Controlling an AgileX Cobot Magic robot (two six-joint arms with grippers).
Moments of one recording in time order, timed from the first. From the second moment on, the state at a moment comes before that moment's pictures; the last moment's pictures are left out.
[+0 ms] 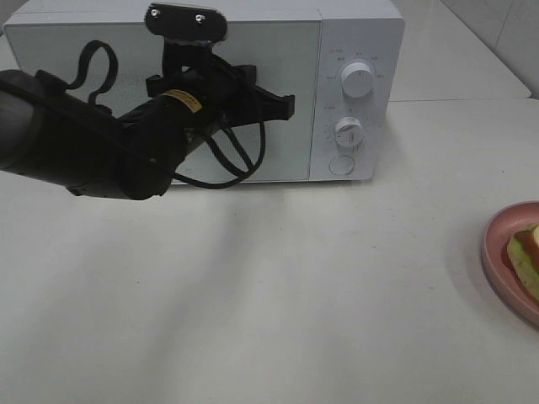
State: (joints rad) left arm -0.73 2.00 -1.04 -0.41 -0.76 0.20; right arm 0.03 0.00 -0.51 -0.12 1.05 0.13
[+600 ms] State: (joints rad) left arm -0.79 1.79 -0.68 -0.43 -0.69 0.17; right arm 0.03 0.00 -0.51 -0.12 1.05 0.13
